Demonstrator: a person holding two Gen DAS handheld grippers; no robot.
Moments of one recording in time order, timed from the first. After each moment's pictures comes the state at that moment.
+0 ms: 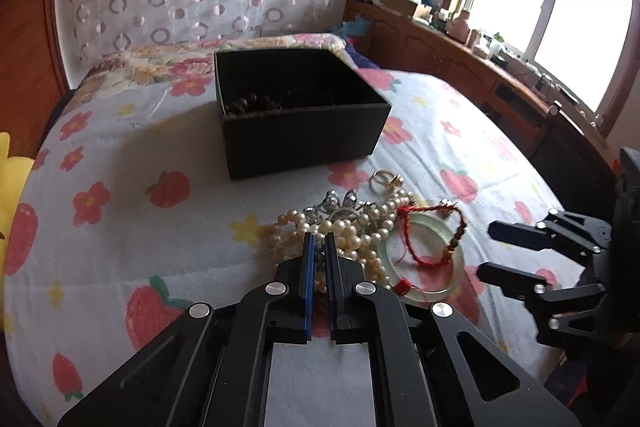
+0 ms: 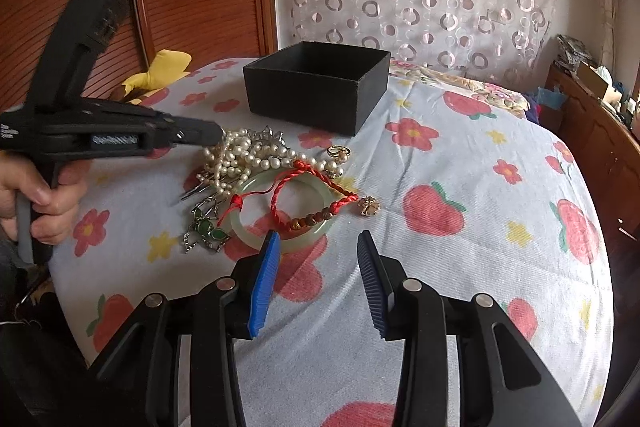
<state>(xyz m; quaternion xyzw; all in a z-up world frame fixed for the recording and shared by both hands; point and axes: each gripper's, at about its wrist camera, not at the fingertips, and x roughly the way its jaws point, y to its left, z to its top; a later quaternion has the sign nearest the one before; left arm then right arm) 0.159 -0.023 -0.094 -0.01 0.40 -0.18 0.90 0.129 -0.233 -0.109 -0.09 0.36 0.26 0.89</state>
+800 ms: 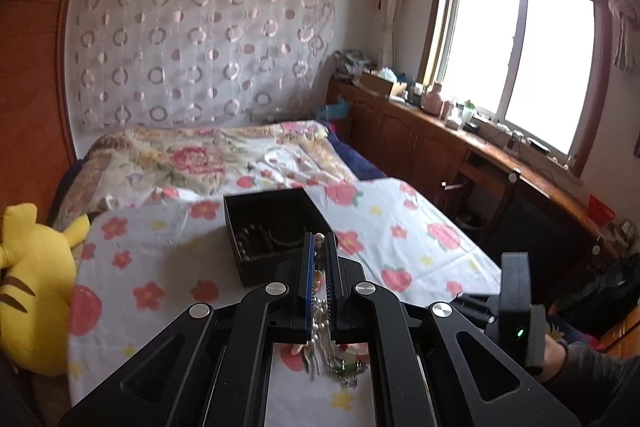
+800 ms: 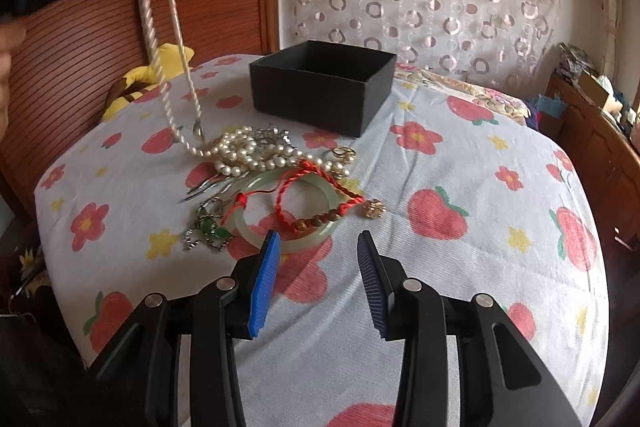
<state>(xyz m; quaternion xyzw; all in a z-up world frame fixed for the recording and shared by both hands) 0.108 -0.009 0.034 -0.02 0.26 -0.20 0.94 0.126 -0.227 -0.109 -0.11 0.35 0.26 0.89</state>
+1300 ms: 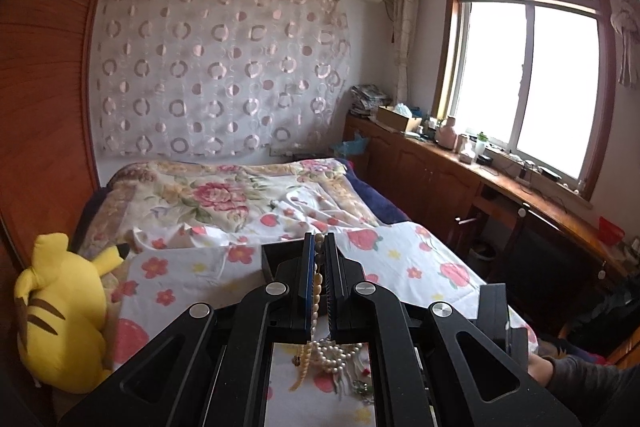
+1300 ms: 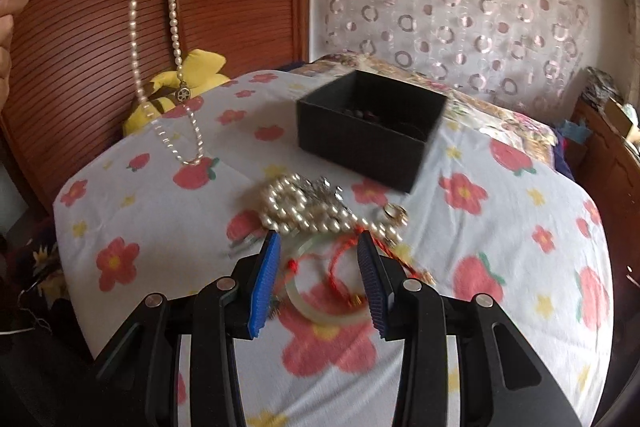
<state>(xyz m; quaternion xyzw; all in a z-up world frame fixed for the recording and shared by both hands) 0.096 0.027 0.081 -0.03 0.21 -0.17 0.96 0.141 -0.184 -0.084 -0.12 0.34 0.31 0.88</state>
